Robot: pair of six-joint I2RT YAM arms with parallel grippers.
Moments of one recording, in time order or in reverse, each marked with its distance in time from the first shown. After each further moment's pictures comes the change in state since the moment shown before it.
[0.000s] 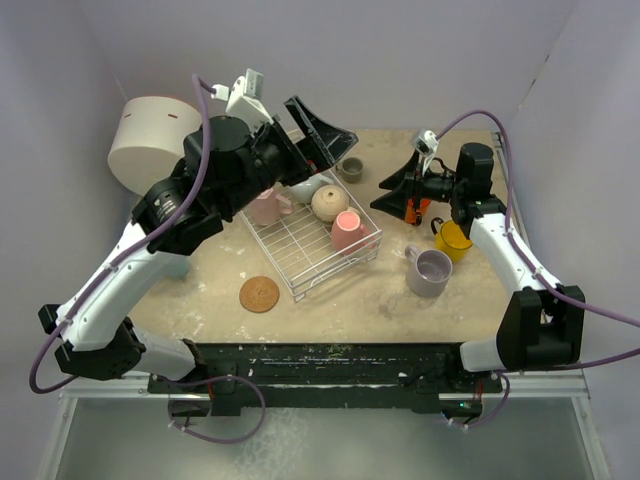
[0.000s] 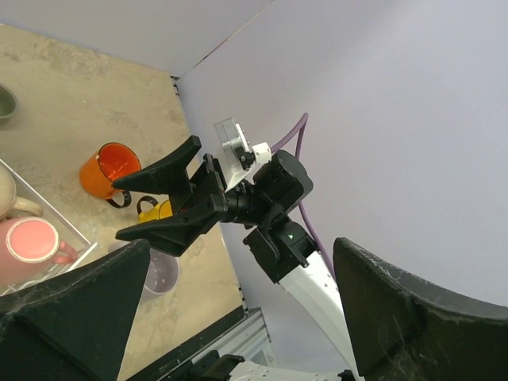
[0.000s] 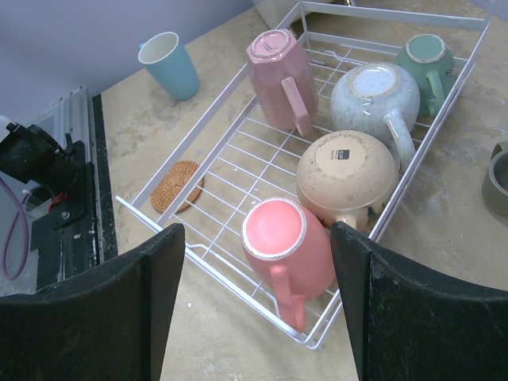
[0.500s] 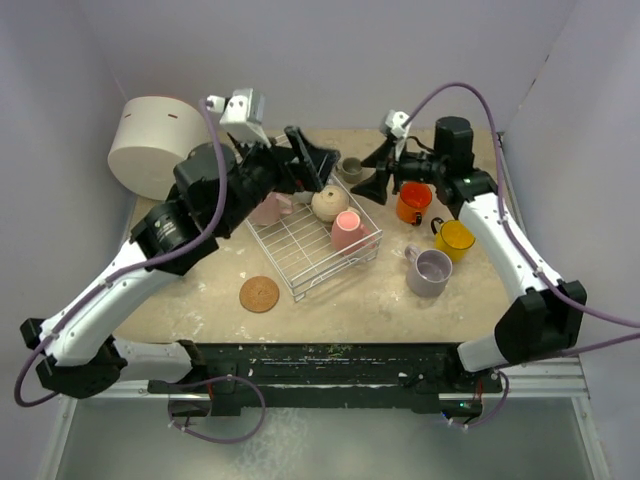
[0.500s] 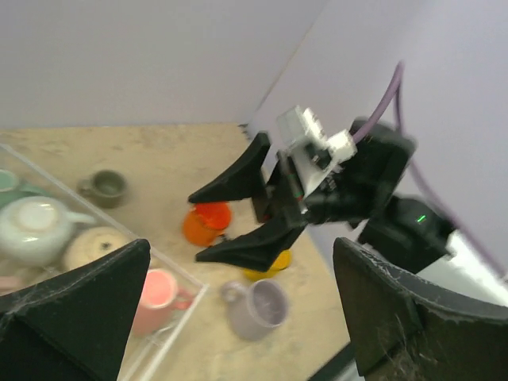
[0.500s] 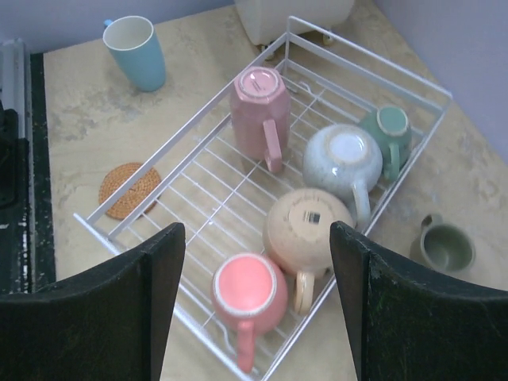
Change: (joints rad) left arm 0.001 -0.097 -0.197 0.180 -0.074 0.341; right arm 0.141 0.035 0.254 -0.268 0.176 -0.259
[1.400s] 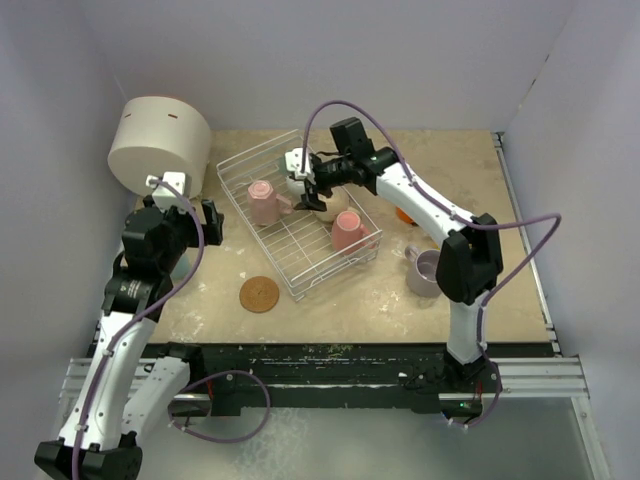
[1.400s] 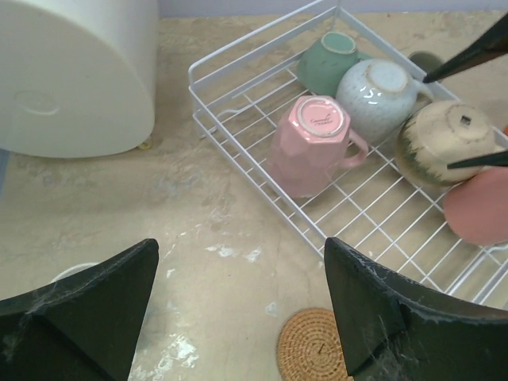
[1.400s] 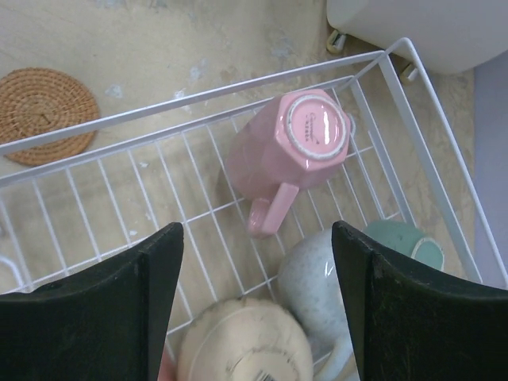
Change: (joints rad) left arm 0.771 -0.543 -0.875 0.056 0.335 0.489; right arm 0.346 0.500 0.461 -0.309 0.142 -0.702
